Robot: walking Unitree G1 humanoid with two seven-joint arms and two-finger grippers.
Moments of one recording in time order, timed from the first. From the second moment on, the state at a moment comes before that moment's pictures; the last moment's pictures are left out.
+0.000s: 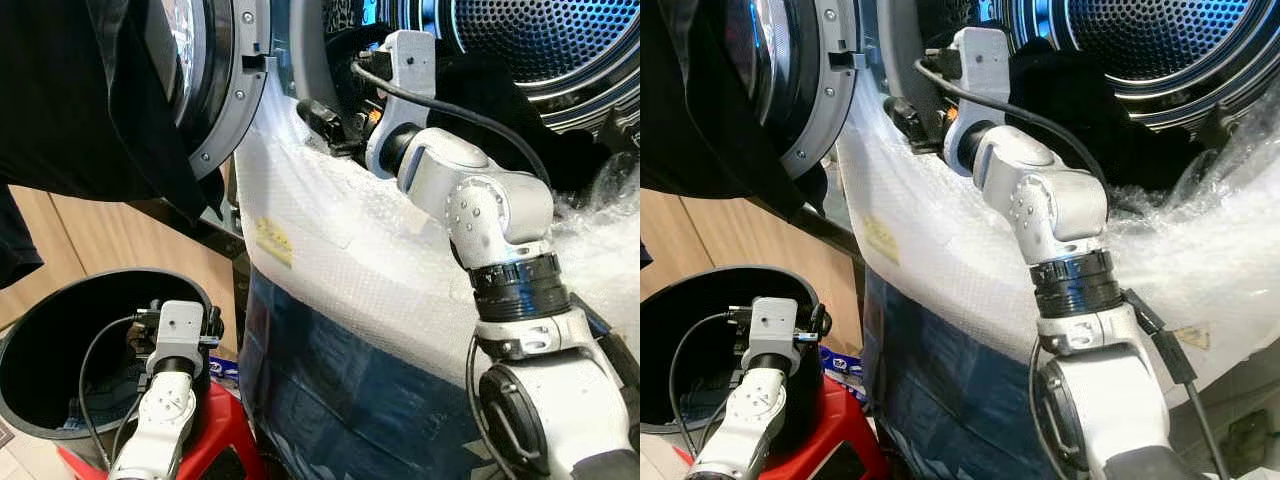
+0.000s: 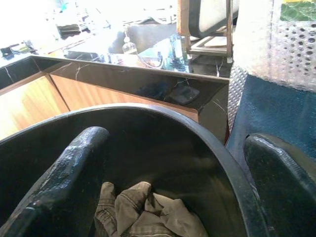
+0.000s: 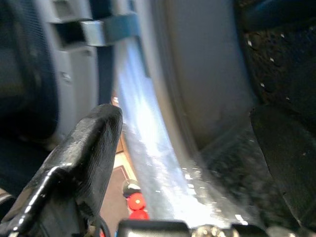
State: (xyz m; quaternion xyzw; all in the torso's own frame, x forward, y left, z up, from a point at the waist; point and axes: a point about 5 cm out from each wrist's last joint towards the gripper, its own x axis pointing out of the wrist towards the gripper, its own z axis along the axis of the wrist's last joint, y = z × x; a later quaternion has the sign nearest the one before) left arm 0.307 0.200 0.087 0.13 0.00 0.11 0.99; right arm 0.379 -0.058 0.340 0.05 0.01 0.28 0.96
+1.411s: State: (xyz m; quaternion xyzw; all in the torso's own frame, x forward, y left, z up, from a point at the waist) left arm 0.307 0.203 0.093 0.13 -0.01 0.12 0.98; right arm 0.424 -0.193 0.347 -0.16 0.01 0.01 0.99
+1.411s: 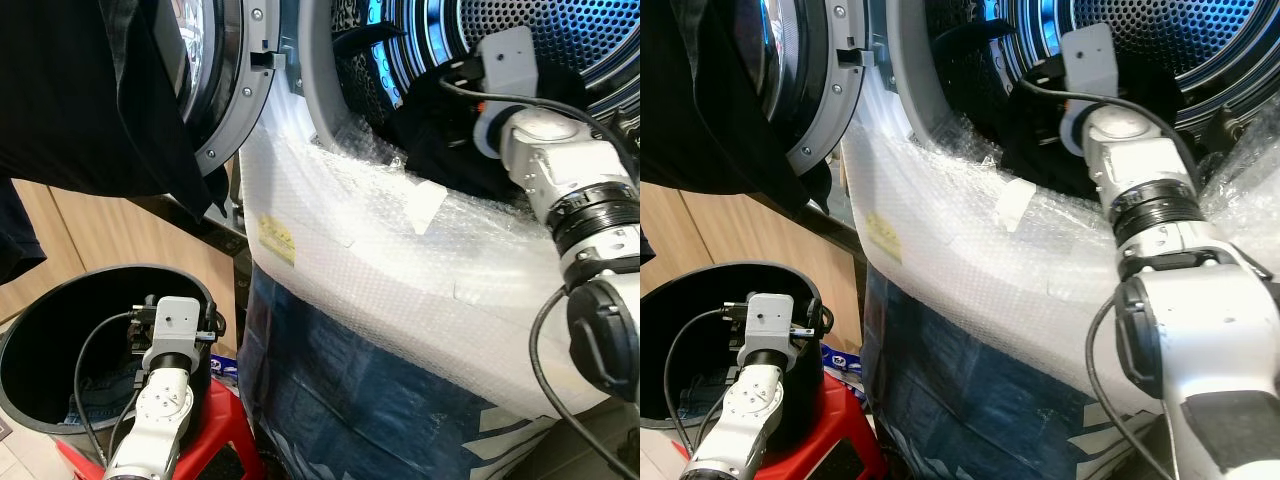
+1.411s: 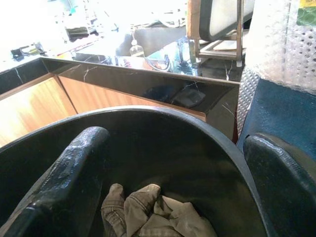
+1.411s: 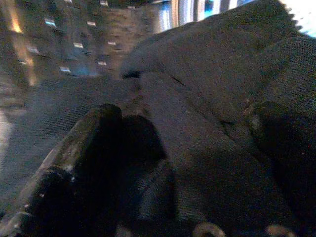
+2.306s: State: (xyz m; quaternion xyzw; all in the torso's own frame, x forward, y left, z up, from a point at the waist) left arm 0.308 0.197 0.094 0.13 -0.02 0.11 0.98; right arm 0.422 -0.197 0.354 -0.08 -0.08 0.04 0.99
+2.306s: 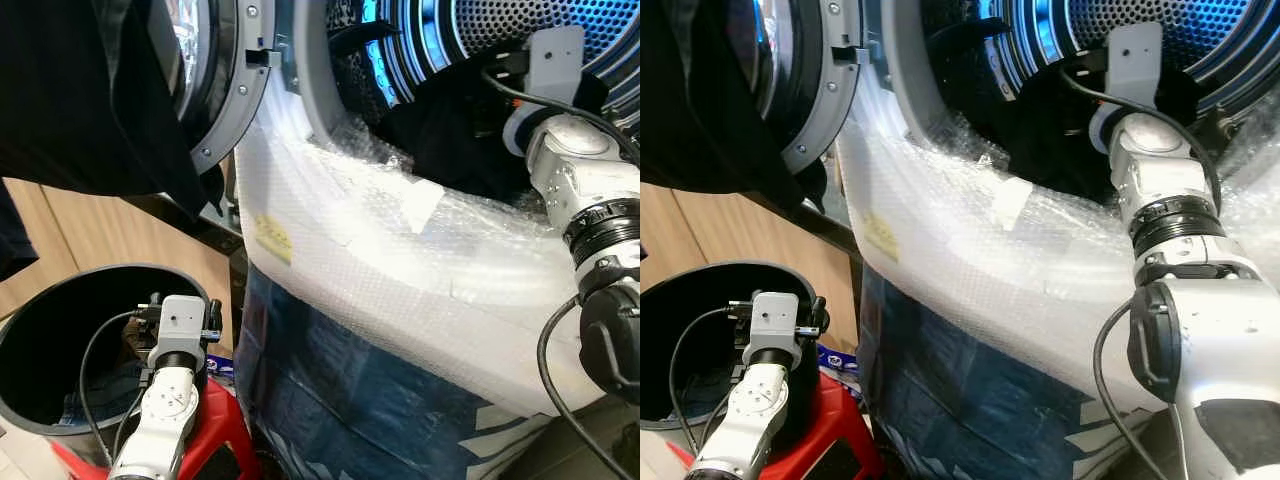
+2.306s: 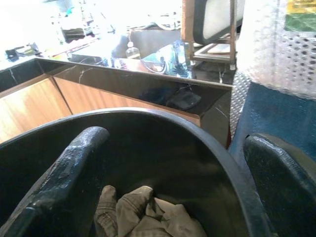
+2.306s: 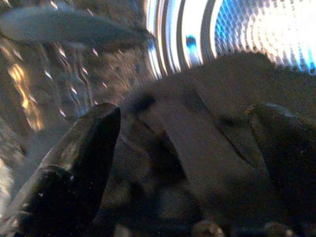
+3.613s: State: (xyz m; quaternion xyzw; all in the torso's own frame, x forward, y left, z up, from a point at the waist) left arm 0.309 0.187 0.095 0.13 -0.02 0.09 0.99; right arm 0.339 -0.171 0.303 -0.05 0.10 0.35 0.93
